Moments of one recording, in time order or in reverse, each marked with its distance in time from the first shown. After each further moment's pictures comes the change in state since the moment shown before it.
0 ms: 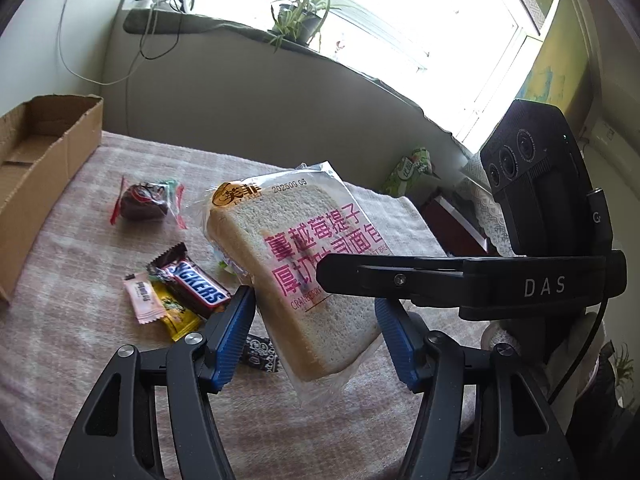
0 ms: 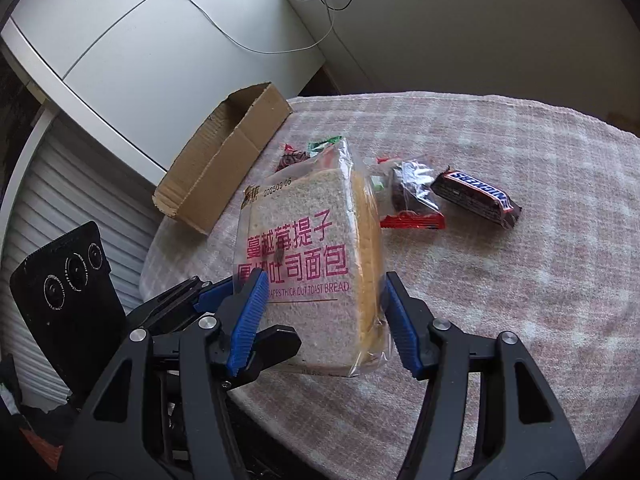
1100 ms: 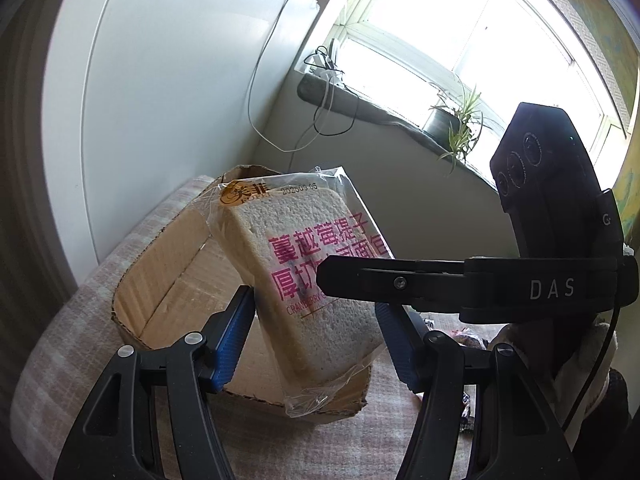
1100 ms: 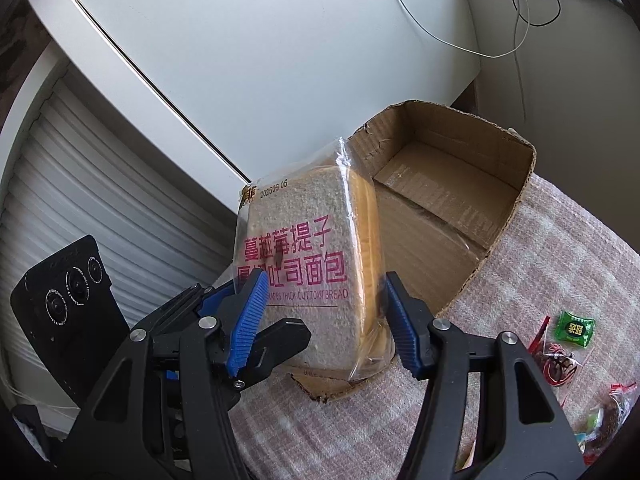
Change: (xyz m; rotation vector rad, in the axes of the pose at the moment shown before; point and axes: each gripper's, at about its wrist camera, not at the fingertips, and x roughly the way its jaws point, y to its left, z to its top) left arm -0.107 0.192 0.052 -0.207 -0.233 0.300; right arm 0.180 0.199 0.127 -0.266 0.136 0.162
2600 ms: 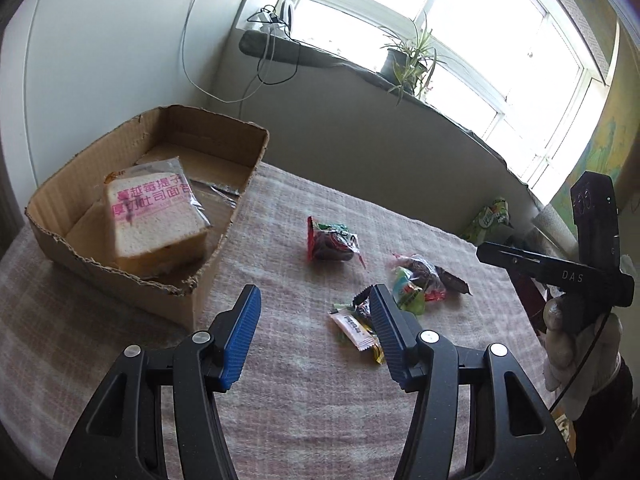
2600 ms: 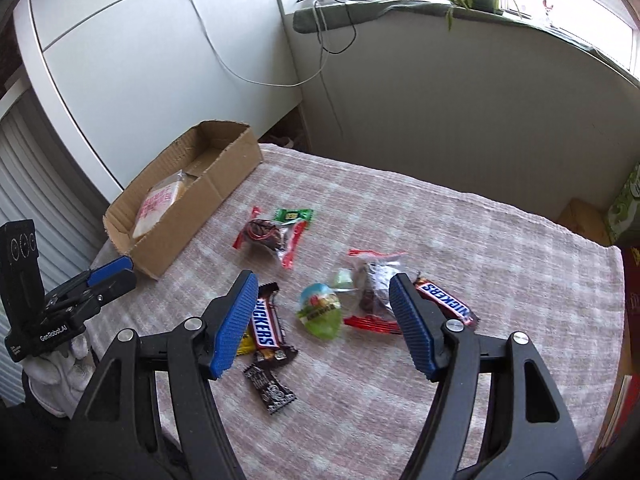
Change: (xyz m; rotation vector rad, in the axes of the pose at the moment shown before) left arm -0.004 -0.092 -0.064 0.092 0.142 -0.064; right arm -0.199 -0.128 -0.152 0.154 -0.200 -0.459
